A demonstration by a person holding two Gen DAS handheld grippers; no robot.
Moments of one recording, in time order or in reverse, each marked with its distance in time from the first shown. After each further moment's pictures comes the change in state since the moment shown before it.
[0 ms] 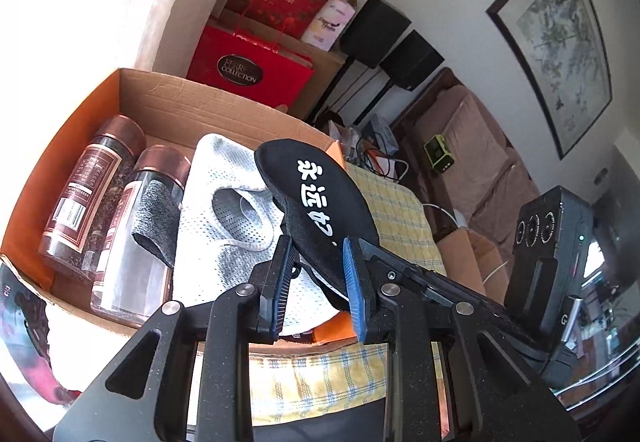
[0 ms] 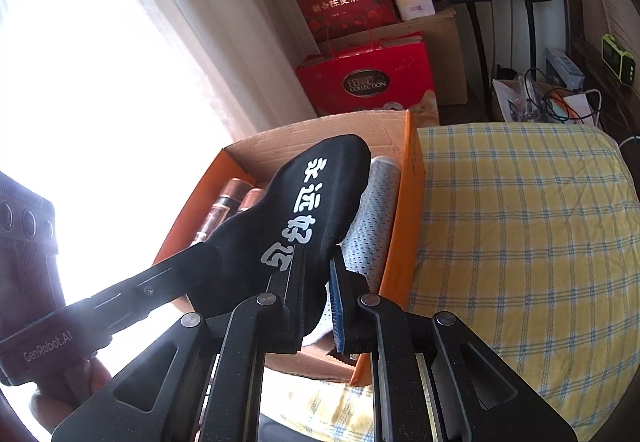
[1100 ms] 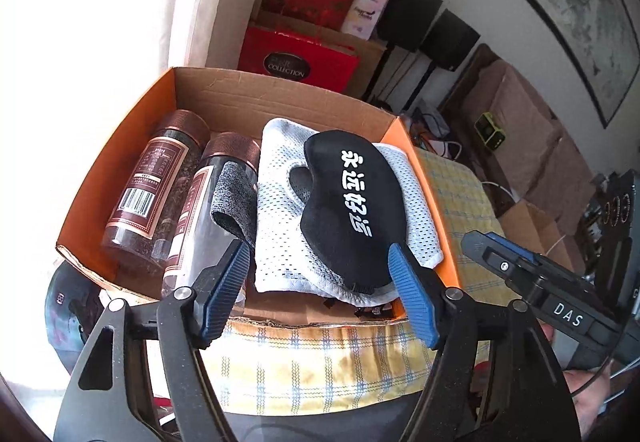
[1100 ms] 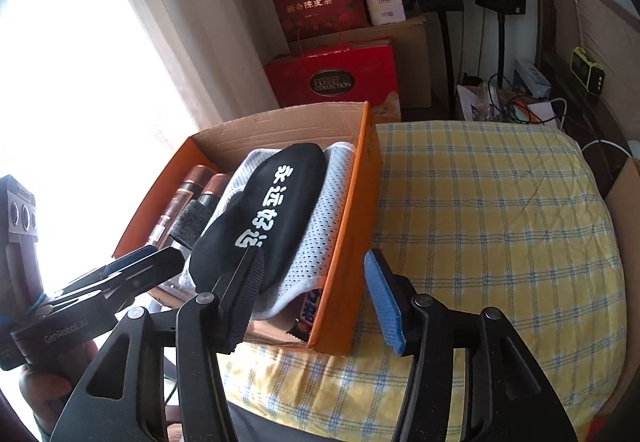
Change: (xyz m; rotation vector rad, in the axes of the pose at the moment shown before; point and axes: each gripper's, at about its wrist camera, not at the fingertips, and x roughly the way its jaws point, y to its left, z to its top) left arm -0.012 0.013 -0.031 0.085 0.003 0.205; right arm -0.023 -0.002 -0.024 -0.034 -0.026 -0.173
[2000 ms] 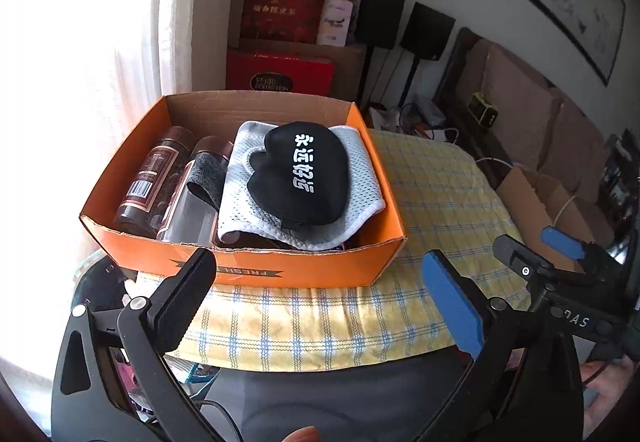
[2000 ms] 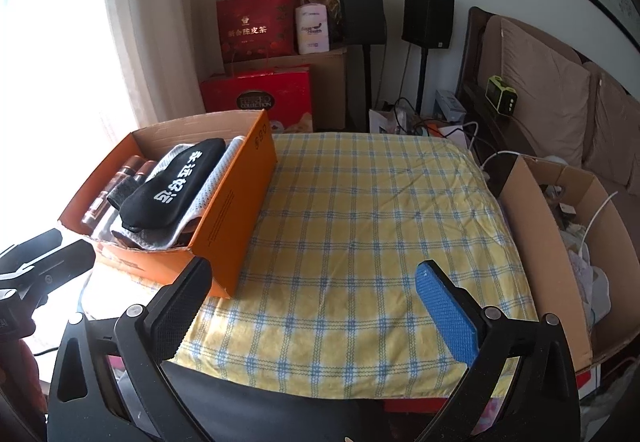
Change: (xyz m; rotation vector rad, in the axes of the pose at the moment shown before) left arm -0.039 -0.070 -0.050 0.155 -0.080 0.121; right arm -0.075 -0.040 -0.056 -0.037 -0.107 -0.266
